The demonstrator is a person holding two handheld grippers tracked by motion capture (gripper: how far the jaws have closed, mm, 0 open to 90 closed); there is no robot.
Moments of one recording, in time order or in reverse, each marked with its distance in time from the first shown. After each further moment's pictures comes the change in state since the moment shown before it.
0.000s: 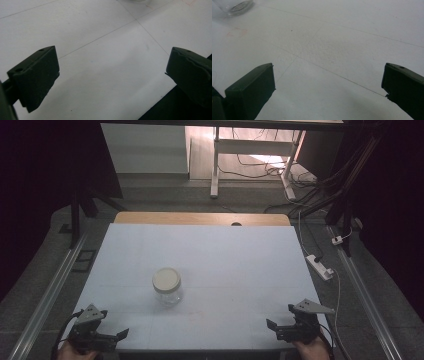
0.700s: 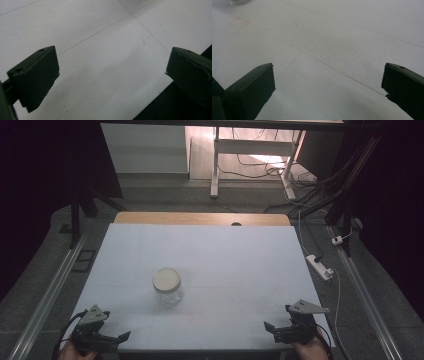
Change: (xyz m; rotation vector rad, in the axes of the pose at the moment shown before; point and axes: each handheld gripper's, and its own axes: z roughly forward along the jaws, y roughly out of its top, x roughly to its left) left arm -0.003 0.002 0.003 0.036 -0.015 0.037; right arm 0.005 0.001 0.004 0.035 0.013 -0.063
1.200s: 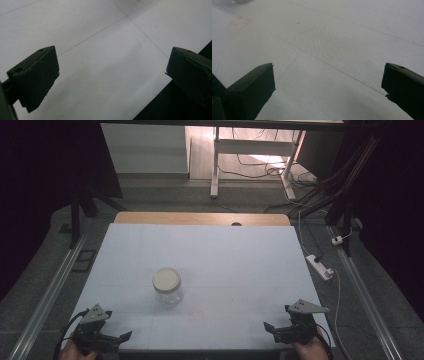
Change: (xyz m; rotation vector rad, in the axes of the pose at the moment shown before) left arm -0.001 0.003 0.001 -0.008 -0.026 0.011; right arm 0.000 0.000 0.001 0.009 0.011 0.000
